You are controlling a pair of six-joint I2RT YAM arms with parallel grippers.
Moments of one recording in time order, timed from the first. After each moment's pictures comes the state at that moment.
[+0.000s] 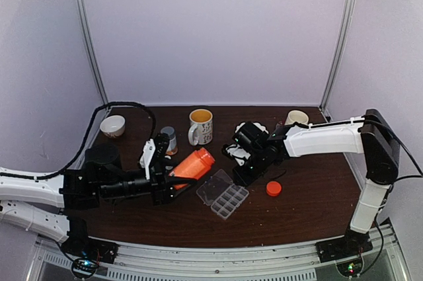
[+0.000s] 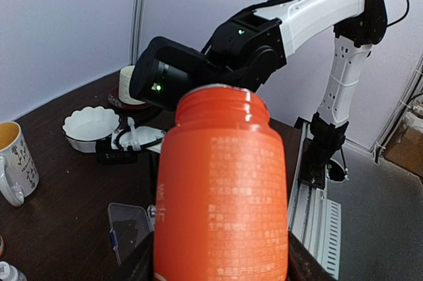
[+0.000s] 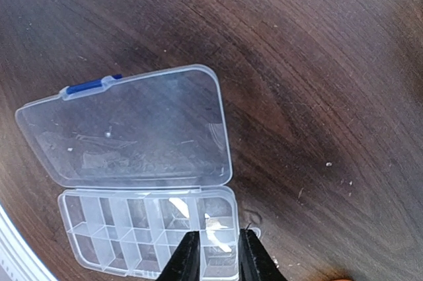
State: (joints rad) left arm -1.18 0.98 0.56 0.29 0.04 -0.22; right arm 0.87 1.80 1.22 -0.54 -0.08 0.19
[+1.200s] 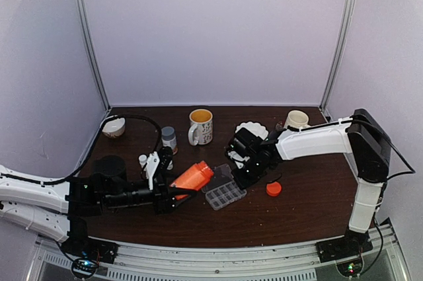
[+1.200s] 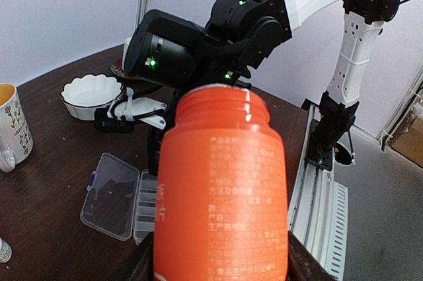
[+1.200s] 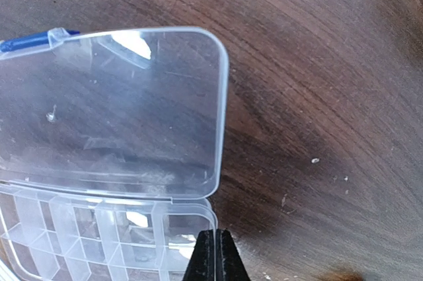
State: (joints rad) left arm -1.20 1.00 0.46 0.34 0.00 -0.26; right arm 0.88 1.89 1.24 -0.55 0.02 0.32
